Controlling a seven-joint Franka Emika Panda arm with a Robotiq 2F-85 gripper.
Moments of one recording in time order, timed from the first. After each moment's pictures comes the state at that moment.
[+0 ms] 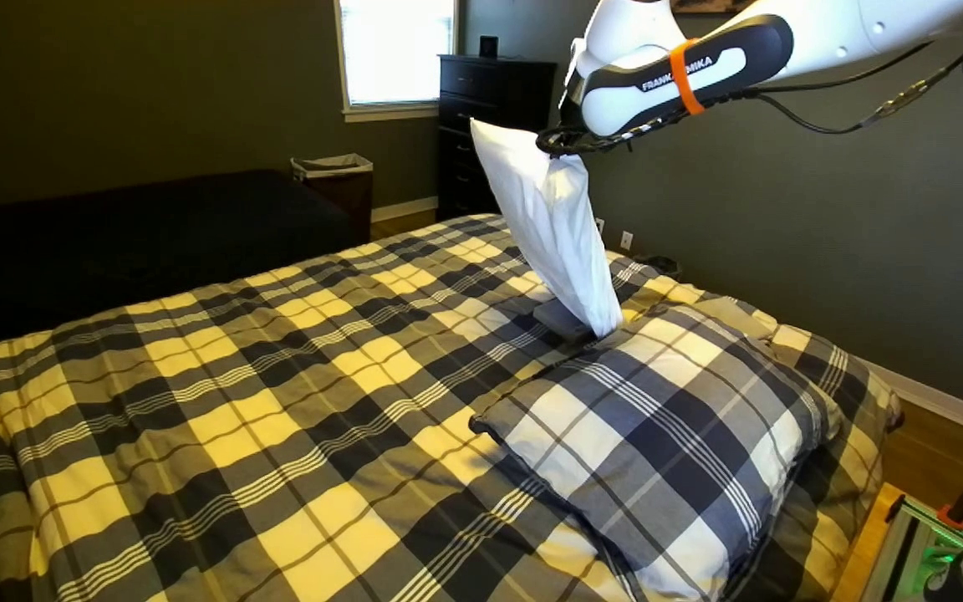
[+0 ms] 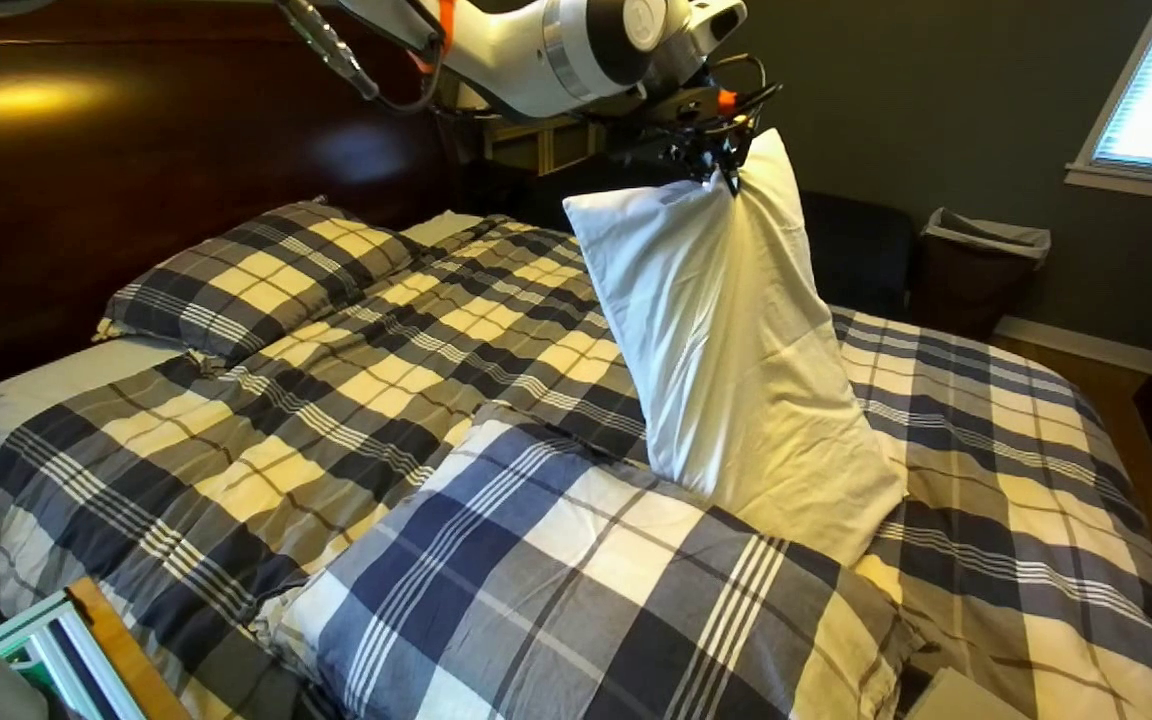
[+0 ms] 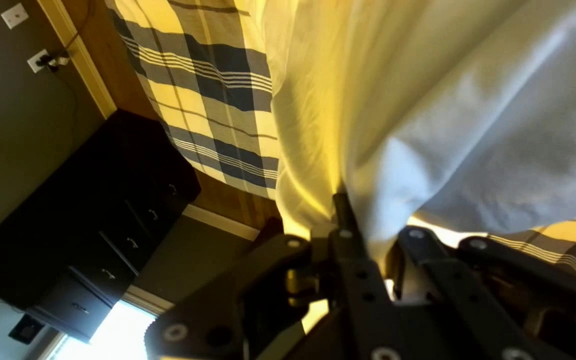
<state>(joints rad) 0.00 0.35 -0.18 -1.59 -0.33 2.59 -0.09</state>
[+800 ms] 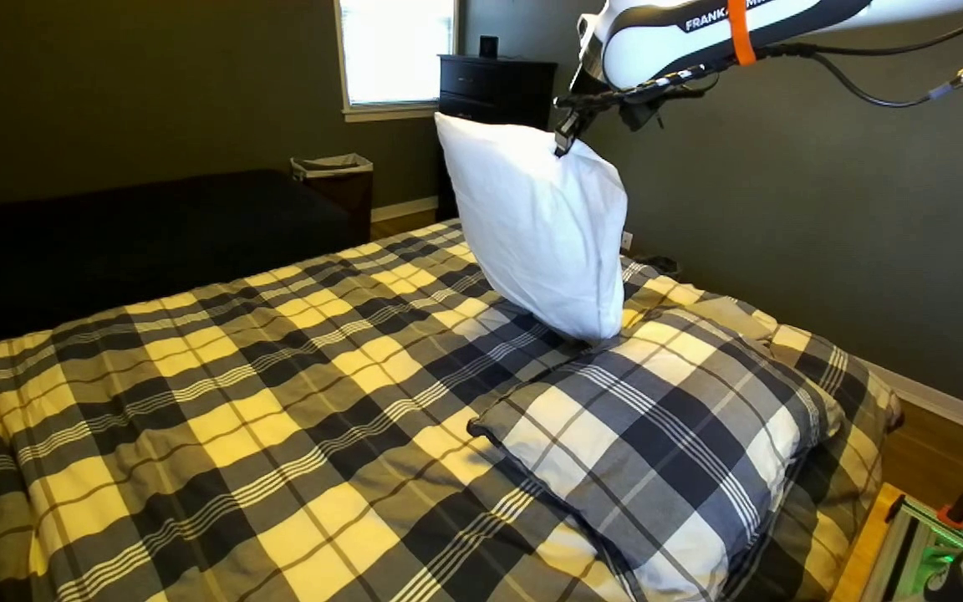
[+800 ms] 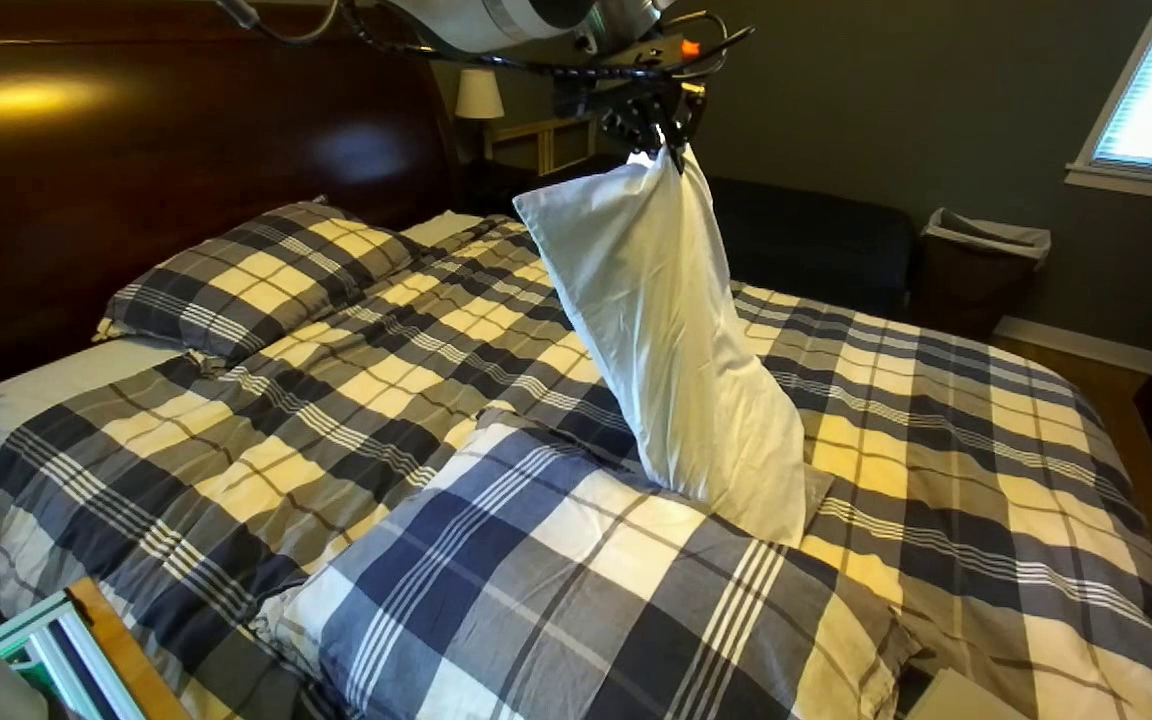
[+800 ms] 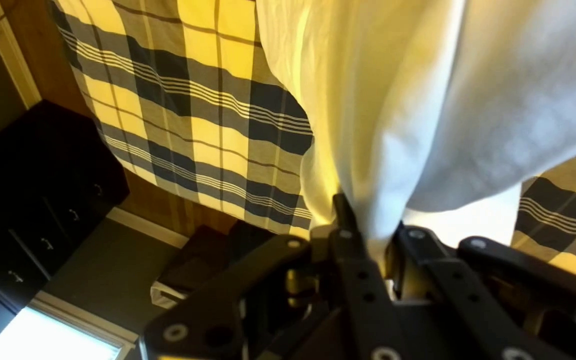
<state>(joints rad) -0.03 0.16 -0.08 -1.74 -0.22 2.46 -0.29</state>
